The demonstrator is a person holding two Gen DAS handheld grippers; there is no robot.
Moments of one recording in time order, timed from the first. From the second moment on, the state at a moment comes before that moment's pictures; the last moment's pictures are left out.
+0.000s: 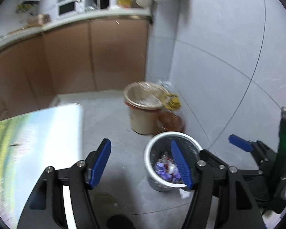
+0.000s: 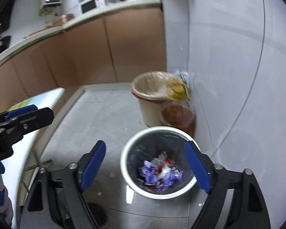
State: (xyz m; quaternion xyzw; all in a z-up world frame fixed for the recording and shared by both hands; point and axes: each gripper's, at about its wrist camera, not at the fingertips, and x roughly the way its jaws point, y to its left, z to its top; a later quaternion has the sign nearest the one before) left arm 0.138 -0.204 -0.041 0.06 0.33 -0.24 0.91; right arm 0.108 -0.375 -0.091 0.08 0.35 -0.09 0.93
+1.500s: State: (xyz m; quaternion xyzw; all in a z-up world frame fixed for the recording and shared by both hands) left arm -0.069 0.106 0.053 0.00 0.21 0.06 0.98; right arm -0.022 -0.116 0.060 -0.05 0.24 0.09 0.97
